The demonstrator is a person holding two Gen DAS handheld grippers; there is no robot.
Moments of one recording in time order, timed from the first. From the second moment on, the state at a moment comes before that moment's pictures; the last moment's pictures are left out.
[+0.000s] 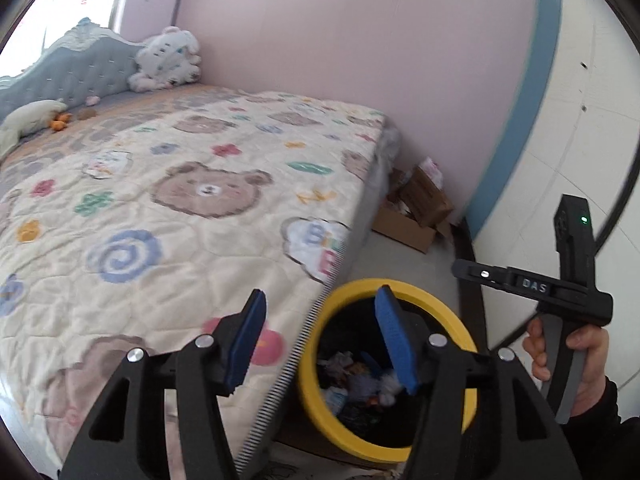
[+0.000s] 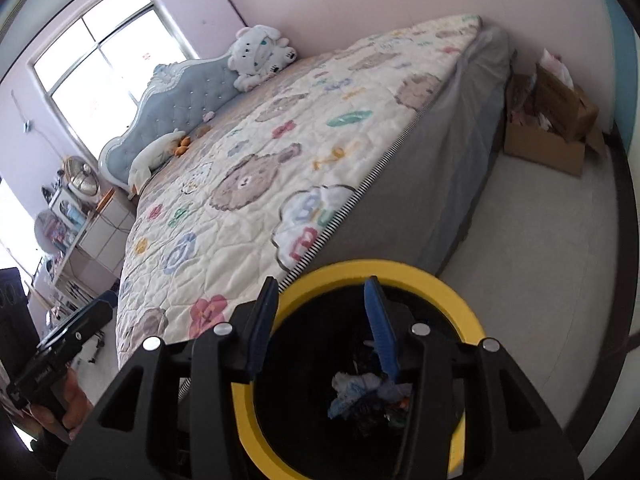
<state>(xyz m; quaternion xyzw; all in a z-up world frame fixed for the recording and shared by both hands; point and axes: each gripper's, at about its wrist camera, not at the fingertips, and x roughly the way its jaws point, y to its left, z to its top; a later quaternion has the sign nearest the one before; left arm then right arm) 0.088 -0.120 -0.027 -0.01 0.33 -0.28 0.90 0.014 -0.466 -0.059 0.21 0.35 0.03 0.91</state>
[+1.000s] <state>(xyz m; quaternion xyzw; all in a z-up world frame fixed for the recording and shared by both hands) 0.079 0.075 -0.016 -0.10 0.20 -0.02 0.97 0.120 -0.247 -0.007 0.07 0.22 0.05 0.97</state>
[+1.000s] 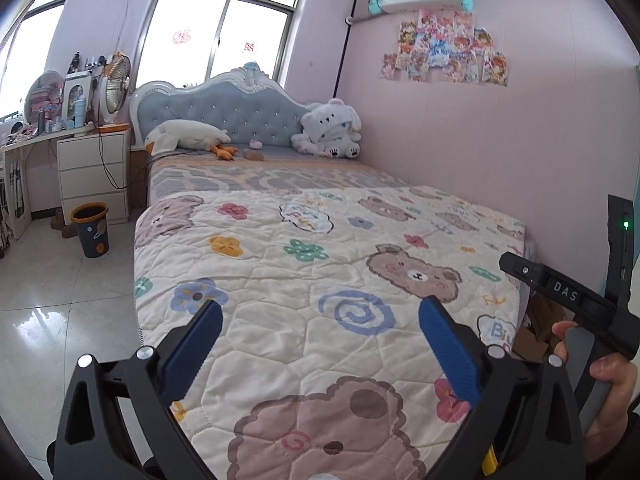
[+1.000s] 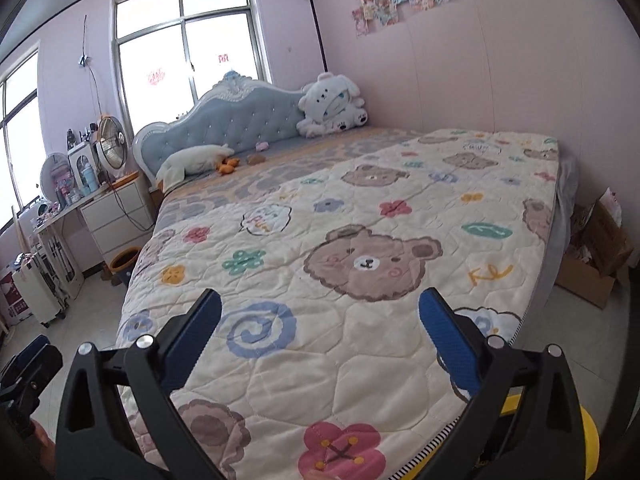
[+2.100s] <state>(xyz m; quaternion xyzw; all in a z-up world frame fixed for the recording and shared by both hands) 0.038 0.059 0.012 -0.09 0.15 0.01 0.98 0.065 -0.224 0.000 0.04 0.14 0.01 0.99</state>
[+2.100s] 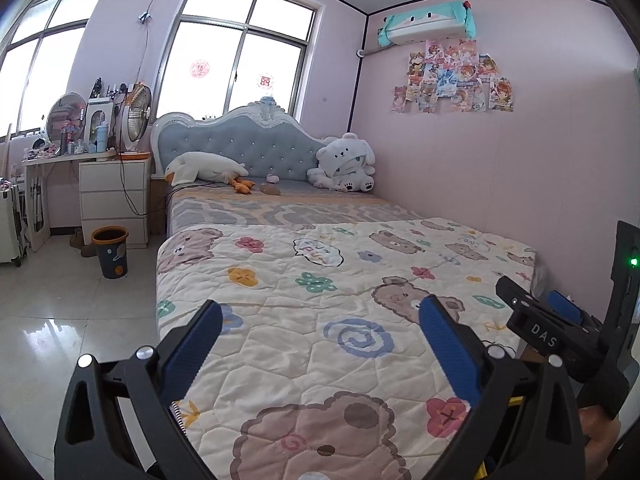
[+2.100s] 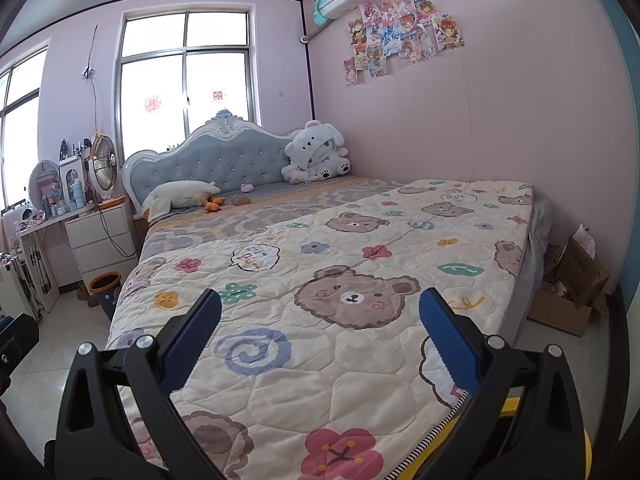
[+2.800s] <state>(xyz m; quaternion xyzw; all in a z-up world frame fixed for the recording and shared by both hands) 0.044 0.058 0.010 -0.08 0.16 0.02 0.98 0.065 -0.229 -0.005 0.05 0.14 0.00 0.99</state>
